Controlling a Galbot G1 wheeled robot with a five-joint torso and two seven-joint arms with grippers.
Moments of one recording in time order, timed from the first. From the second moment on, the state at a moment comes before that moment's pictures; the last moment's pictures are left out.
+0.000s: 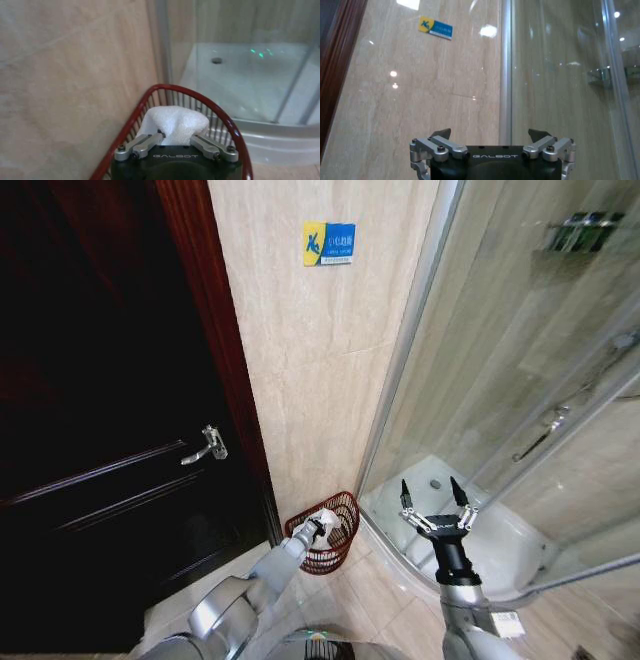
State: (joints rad) left arm 0.61 -1.61 0.14 -0.31 -0.04 -0.35 0.12; right arm -1.82 1.52 0.59 2.29 0.08 0.46 -0.12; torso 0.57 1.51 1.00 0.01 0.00
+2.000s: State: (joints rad) left arm 1.29 -1.15 -0.13 -1.62 -0.31 0.06 0.08; right arm -1.75 1.47 0.60 2.34 0.10 0.27 0.05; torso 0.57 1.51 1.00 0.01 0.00
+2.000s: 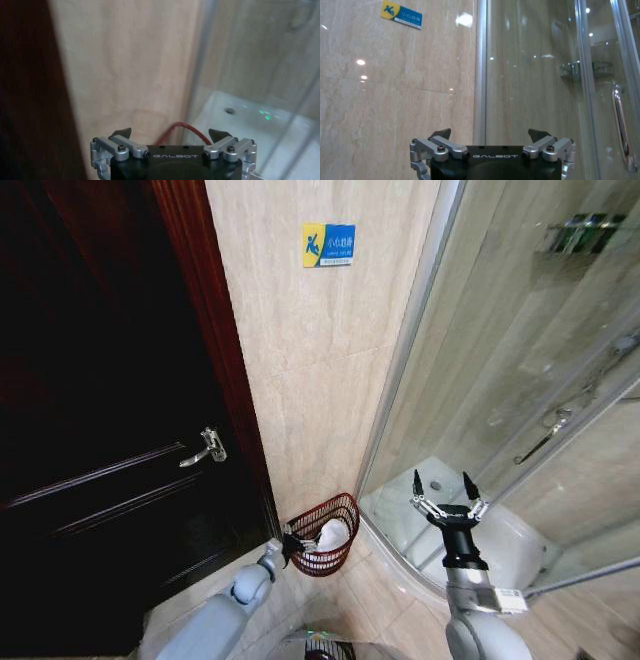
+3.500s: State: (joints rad) left arm 1.84 -1.41 -0.60 -2.36 -0.24 0.10 0.01; right arm -1.68 1.43 0.63 2.38 0.22 0.18 0.07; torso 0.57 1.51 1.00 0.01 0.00
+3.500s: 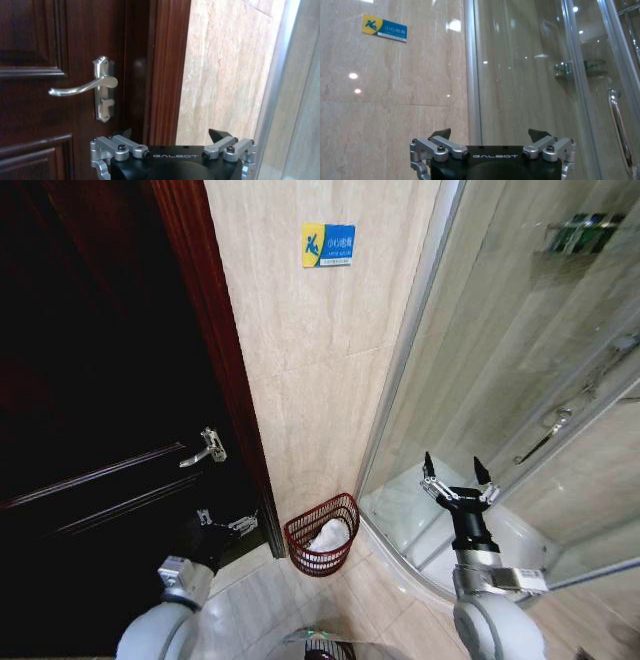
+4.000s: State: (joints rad) left arm 1.87 -1.62 -0.55 -2.39 -0.07 0.02 0.04; right arm -1.67 1.43 0.62 2.37 0.23 0.18 0.07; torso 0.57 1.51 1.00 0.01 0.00
